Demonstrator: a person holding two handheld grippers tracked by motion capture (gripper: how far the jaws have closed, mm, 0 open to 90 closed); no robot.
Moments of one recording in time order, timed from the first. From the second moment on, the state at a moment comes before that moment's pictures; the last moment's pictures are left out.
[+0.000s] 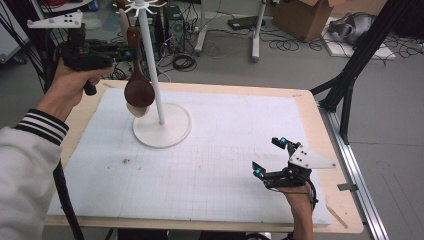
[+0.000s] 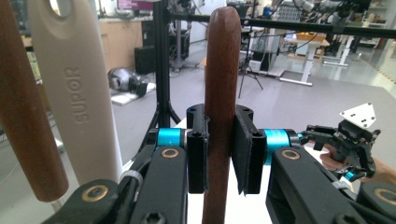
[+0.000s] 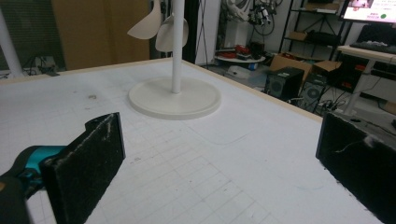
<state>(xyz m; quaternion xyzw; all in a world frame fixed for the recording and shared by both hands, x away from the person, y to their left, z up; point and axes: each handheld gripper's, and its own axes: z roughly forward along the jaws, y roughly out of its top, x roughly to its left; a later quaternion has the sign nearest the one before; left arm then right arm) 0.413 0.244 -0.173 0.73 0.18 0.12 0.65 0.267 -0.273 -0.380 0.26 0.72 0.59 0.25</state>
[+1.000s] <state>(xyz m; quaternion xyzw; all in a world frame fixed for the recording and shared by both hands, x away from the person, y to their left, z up) 0.426 0.237 -0.151 0.71 0.20 0.11 0.66 0.267 -0.268 -0.380 0.25 0.73 0.59 0.25</state>
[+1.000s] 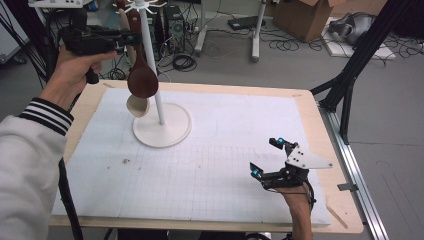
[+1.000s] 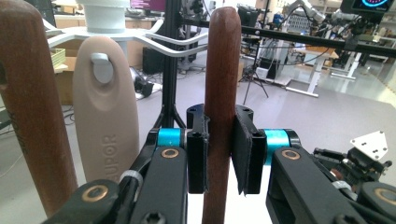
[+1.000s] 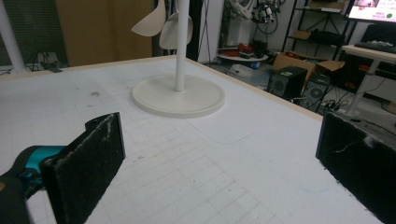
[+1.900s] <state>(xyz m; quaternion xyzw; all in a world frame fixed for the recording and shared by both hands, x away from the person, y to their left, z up) 0.433 0.237 -0.151 0.70 0.25 0.09 0.66 0.268 -0.267 -0.381 0.25 0.73 0.59 0.25</state>
